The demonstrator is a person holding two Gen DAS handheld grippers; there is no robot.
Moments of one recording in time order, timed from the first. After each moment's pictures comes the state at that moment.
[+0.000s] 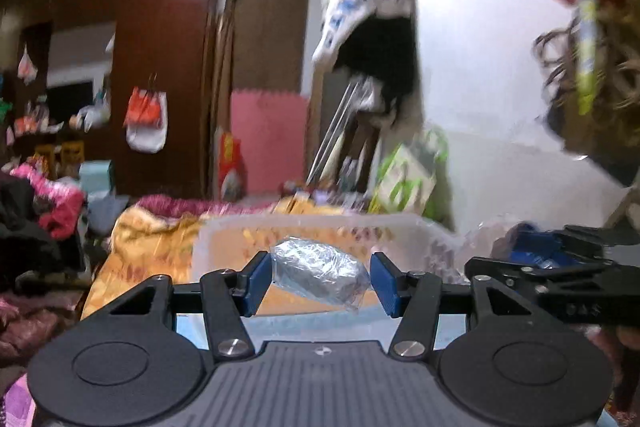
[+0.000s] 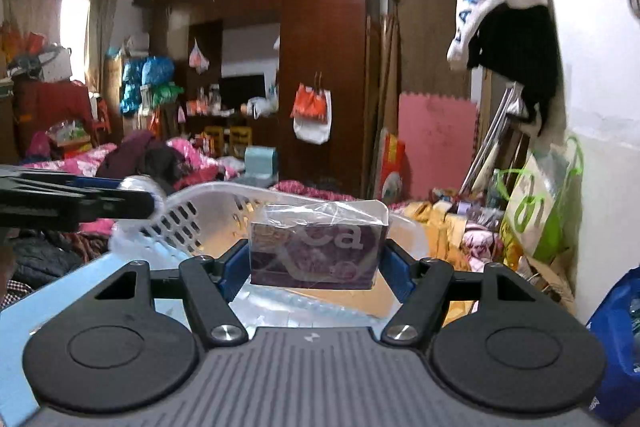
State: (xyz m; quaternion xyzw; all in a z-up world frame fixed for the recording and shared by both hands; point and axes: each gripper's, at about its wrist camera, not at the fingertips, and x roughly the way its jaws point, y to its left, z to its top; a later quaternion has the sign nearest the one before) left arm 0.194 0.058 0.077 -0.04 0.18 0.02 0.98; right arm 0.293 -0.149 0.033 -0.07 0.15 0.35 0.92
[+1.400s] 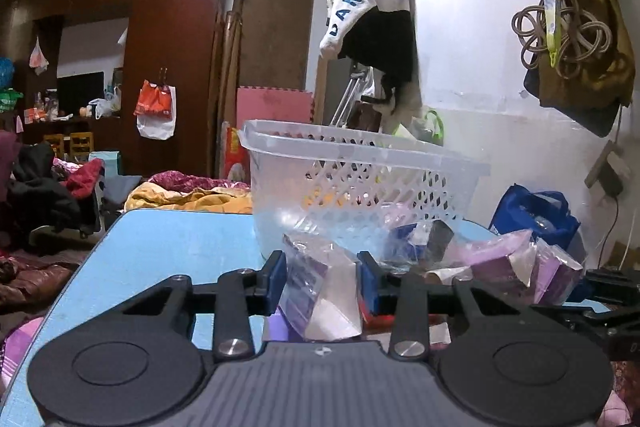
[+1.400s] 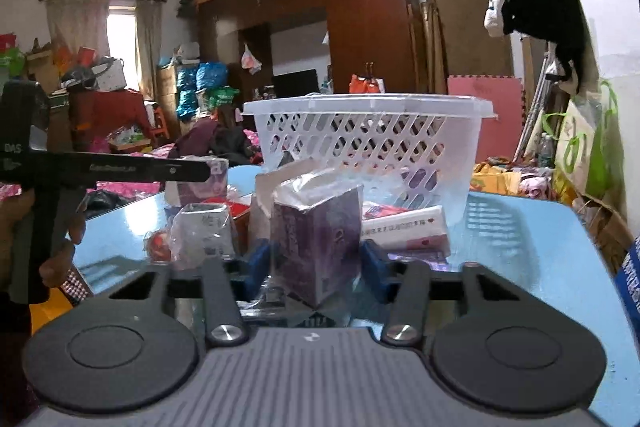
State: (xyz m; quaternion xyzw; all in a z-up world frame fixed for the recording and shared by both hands) left arm 0.067 0.066 -0.017 -0.05 0.15 0.02 0.99; right arm 0.175 -0.217 -0.066 -0.02 0.15 0.43 0.89
